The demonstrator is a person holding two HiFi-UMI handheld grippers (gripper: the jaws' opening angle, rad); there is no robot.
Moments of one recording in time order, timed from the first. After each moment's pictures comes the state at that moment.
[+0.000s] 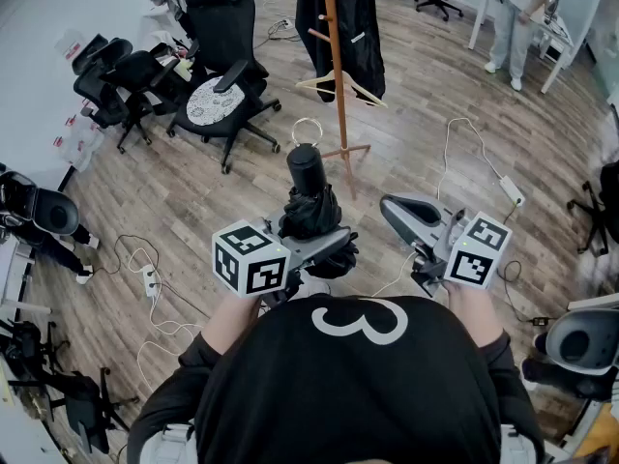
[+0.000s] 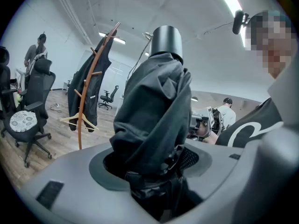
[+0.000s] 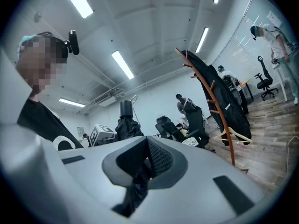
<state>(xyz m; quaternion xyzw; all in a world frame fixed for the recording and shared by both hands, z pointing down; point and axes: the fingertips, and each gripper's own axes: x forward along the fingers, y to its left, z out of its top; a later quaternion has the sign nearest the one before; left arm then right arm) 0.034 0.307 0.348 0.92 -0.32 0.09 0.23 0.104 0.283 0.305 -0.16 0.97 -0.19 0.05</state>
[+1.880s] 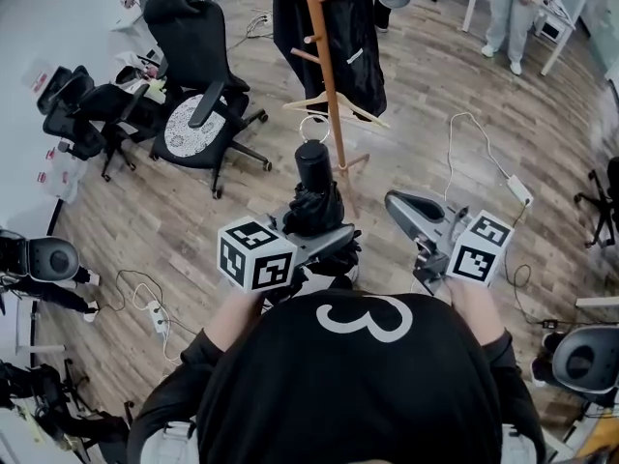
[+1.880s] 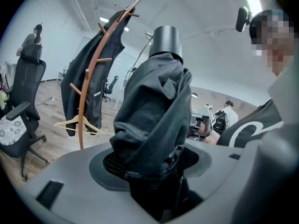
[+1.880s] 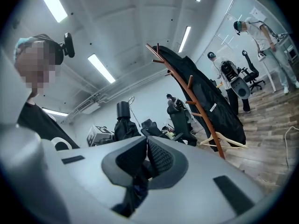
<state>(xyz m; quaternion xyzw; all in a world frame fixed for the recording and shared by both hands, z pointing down) -0.003 0.077 0.377 0.91 -0.28 0.13 0.27 0.072 0.052 0.338 -0.22 0.94 -0.24 0.06</state>
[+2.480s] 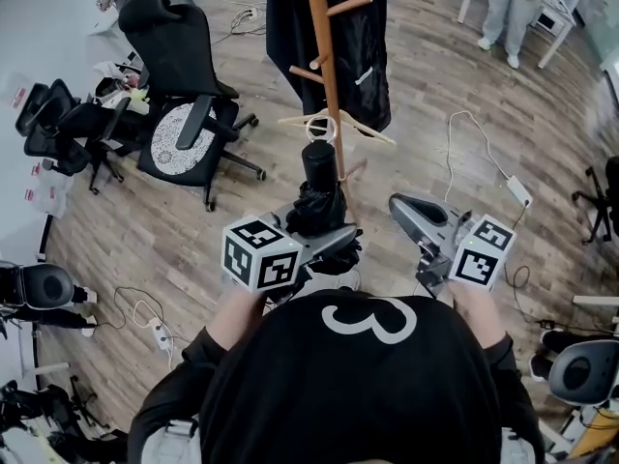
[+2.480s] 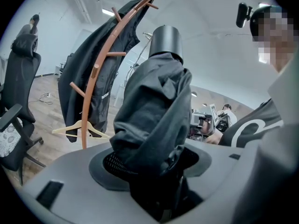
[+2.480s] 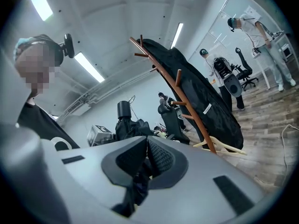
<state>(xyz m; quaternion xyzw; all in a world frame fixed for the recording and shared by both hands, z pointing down) -0.035 -0.046 0.396 0.91 -0.25 0.15 0.29 0.043 -0.064 0.355 -0.26 0.93 -0.27 0.05</state>
